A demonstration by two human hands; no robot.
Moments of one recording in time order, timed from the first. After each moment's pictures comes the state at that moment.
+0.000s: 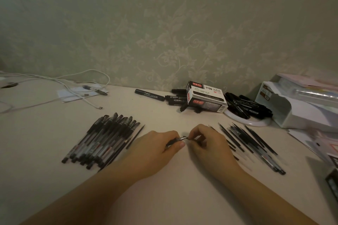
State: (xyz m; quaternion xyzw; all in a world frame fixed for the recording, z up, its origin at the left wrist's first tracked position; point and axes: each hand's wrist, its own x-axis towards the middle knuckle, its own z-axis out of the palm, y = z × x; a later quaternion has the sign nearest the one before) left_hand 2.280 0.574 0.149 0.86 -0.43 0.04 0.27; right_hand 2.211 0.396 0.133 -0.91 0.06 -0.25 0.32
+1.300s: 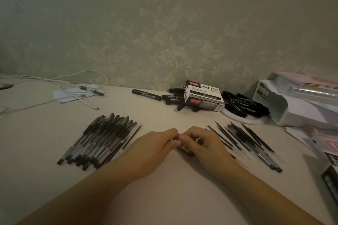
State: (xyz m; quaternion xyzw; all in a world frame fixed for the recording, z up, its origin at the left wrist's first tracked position) left_hand 2.284 0.570 0.146 0.82 -0.47 -0.02 0.34; right_hand 2.208 0.397 0.140 -0.86 -0.03 -0.18 0.47
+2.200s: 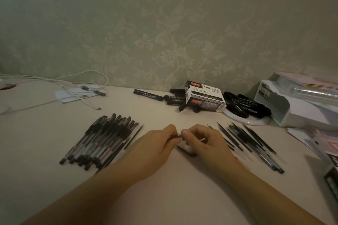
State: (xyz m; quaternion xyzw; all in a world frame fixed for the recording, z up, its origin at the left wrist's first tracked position) left_hand 2.286 0.569 0.141 0.83 -0.46 0.04 0.33; right_hand 2.208 0.396 0.140 -0.83 0.01 -0.19 0.52
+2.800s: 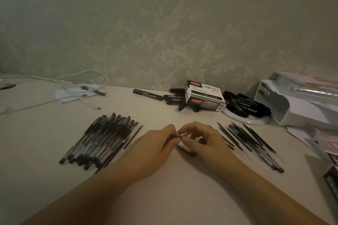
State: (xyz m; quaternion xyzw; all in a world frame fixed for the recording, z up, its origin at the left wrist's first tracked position) left_hand 2.286 0.570 0.139 0.82 -0.46 0.05 0.34; right_hand 2.210 0.393 0.139 -0.84 -0.02 -0.18 0.51
